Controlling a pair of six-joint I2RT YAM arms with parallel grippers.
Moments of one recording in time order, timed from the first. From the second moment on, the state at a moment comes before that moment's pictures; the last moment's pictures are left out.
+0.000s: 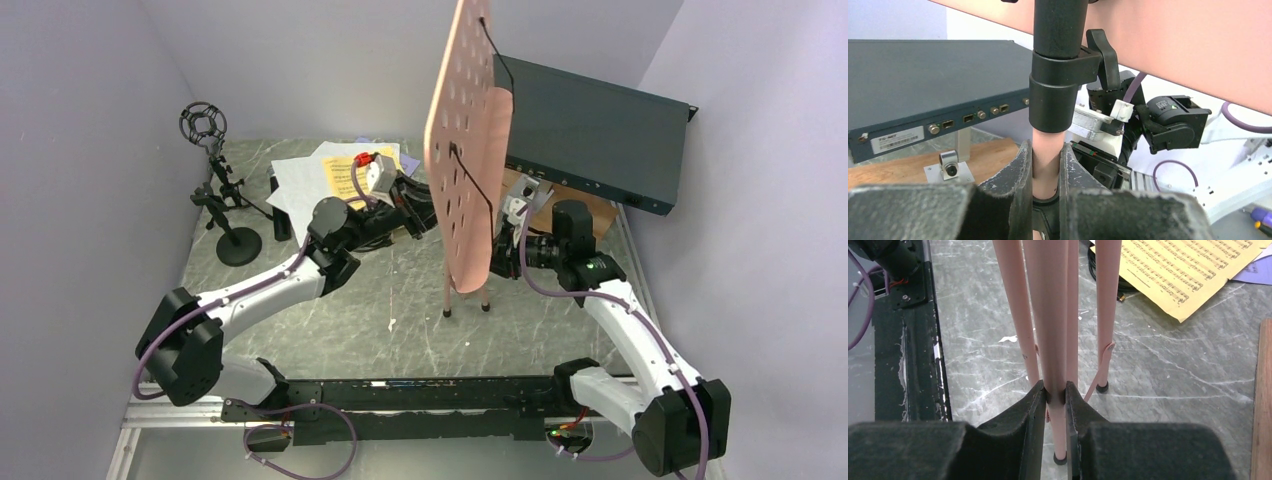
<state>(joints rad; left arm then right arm) -0.76 1.39 0.94 0.88 0.47 -0.41 0.24 1.00 0.75 -0.27 -0.95 -0.37</state>
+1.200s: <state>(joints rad) -0.73 1.00 0.53 0.95 0.16 -0.38 0.52 1.25 0.94 -0.34 -0.84 -0.45</state>
